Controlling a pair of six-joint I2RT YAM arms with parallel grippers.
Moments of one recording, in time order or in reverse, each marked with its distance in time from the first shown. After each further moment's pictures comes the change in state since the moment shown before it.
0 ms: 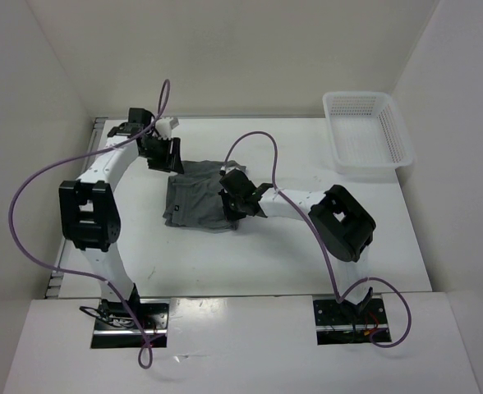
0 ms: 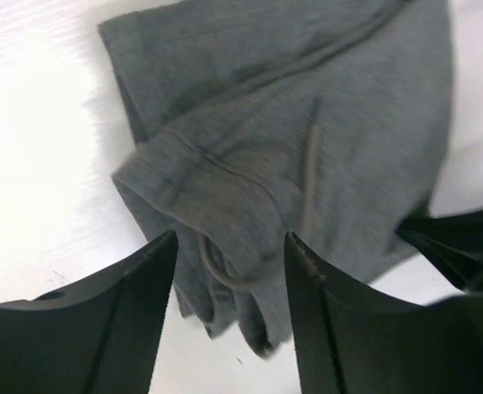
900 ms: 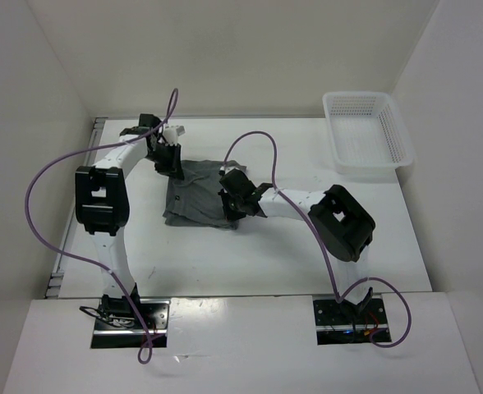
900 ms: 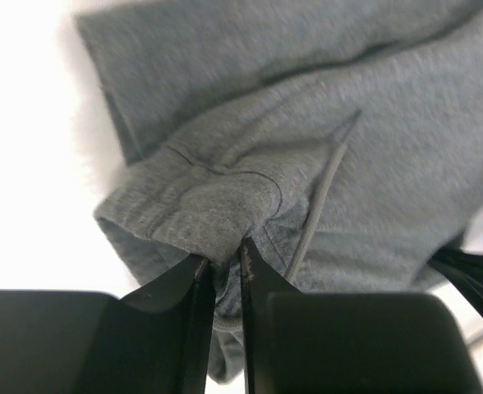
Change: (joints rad) left arm 0.002 0.169 0.075 -0.023 0.043 -0.003; right arm 0.000 0.003 0.002 0.000 0.000 -0.016
